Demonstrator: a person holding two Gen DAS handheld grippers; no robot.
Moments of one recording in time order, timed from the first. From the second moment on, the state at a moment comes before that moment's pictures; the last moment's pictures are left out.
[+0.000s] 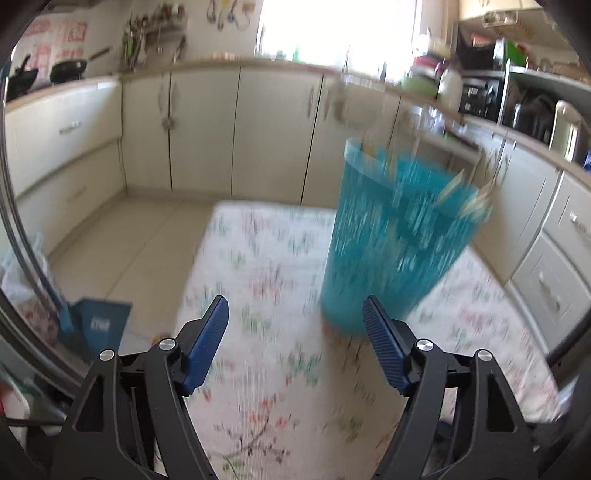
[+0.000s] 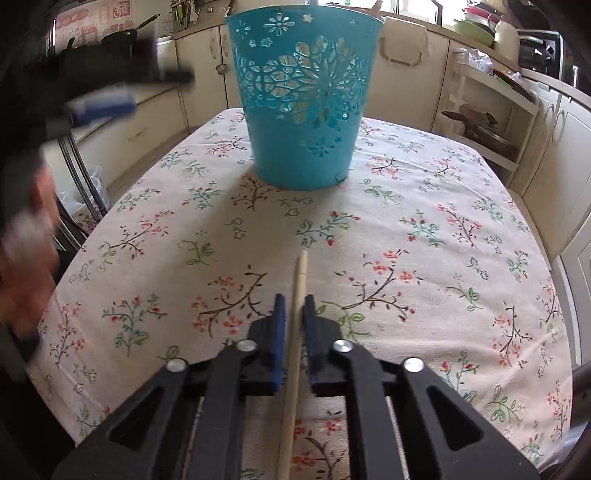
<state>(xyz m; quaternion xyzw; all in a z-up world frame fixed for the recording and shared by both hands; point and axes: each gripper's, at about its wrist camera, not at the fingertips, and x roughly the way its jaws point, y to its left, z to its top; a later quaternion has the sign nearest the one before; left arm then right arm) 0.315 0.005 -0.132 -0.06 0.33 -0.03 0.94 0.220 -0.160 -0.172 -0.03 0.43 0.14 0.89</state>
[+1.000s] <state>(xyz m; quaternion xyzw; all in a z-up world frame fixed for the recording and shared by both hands) 0.332 0.021 -0.174 -0.08 0.40 0.01 0.91 0.294 -0.209 0.073 0.17 0.16 0.26 0.94</state>
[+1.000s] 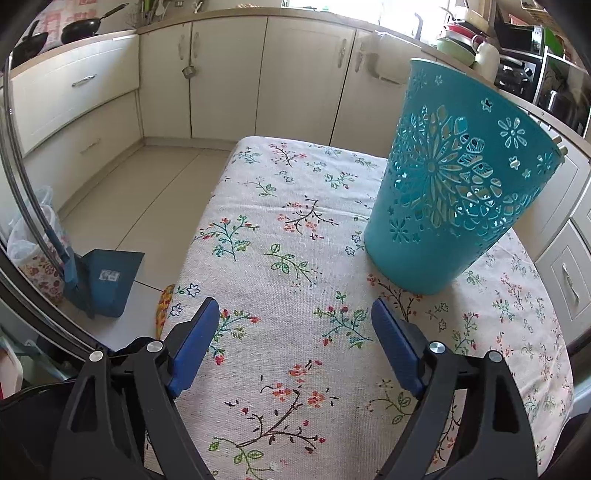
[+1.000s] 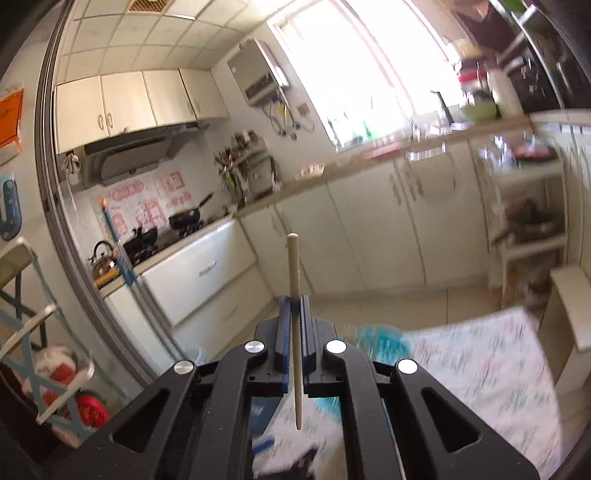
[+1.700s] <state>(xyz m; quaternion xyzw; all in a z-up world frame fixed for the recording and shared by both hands) 0.318 -0.003 -0.155 -0.04 0.41 -0.01 0.91 0.289 -0.187 -0.023 0.09 0.26 0.16 0.95</state>
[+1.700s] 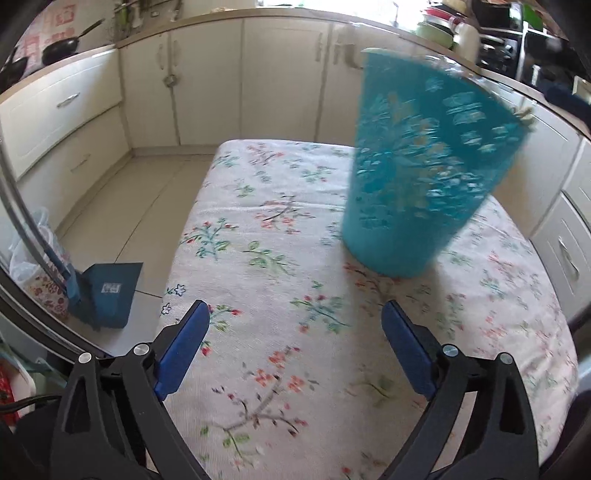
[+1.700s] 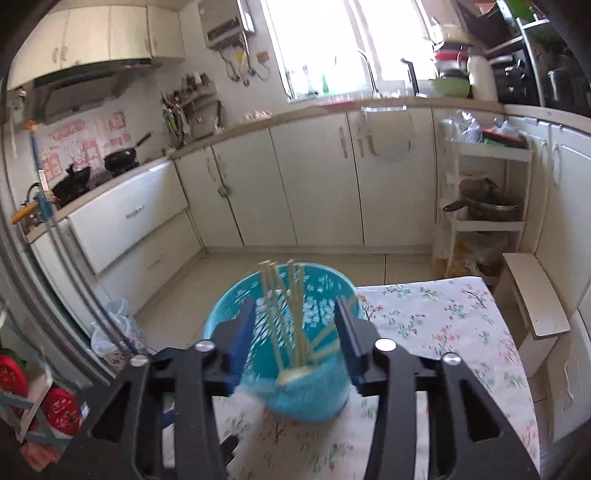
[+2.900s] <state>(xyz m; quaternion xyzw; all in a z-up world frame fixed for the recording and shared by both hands) 0.045 -0.005 -0.018 0.03 0.37 -0.02 0.93 -0.023 -0.190 -0.018 0.13 0.28 0.02 0.95</state>
